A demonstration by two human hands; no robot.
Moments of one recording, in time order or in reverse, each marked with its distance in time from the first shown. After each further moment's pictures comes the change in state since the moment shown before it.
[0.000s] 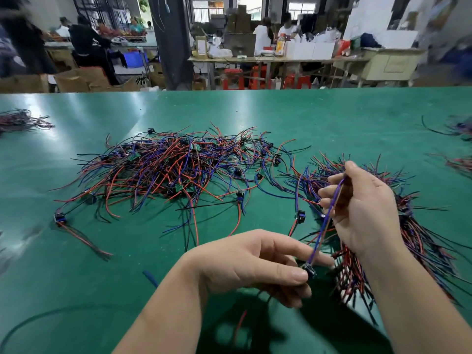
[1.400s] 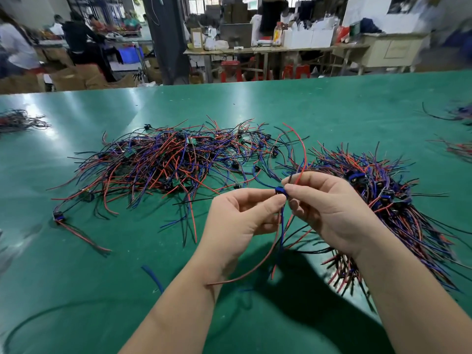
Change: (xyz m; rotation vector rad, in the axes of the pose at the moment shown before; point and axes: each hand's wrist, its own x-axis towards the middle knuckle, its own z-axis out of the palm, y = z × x) left_hand 0.026 0.000 0.005 -0.152 0.798 0.343; right_hand -0.009 0.014 0.003 -0.123 -0.429 0.211
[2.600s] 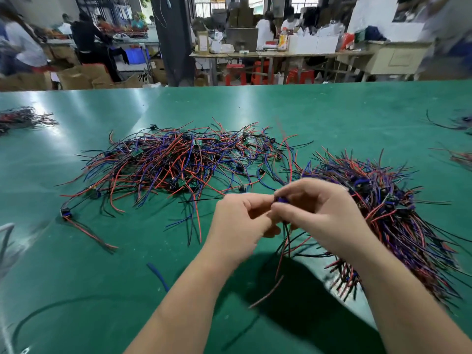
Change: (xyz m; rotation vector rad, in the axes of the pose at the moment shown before) left_hand 0.007 -0.006 -0.014 0.387 -0.055 0.190; right_hand -0.008 0.004 0.000 -0.698 -0.030 -0.387
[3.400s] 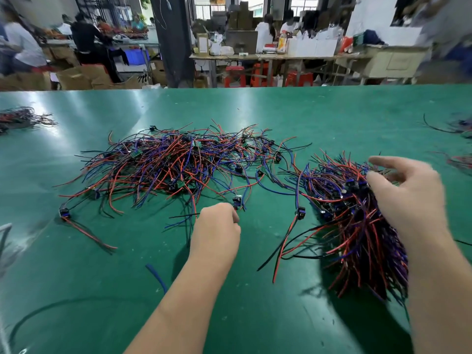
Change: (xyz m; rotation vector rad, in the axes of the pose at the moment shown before) left_hand 0.003 -0.024 -0.019 0.967 0.231 -0.274; right_hand 0.012 0.028 -0.079 -0.418 0.598 0.241
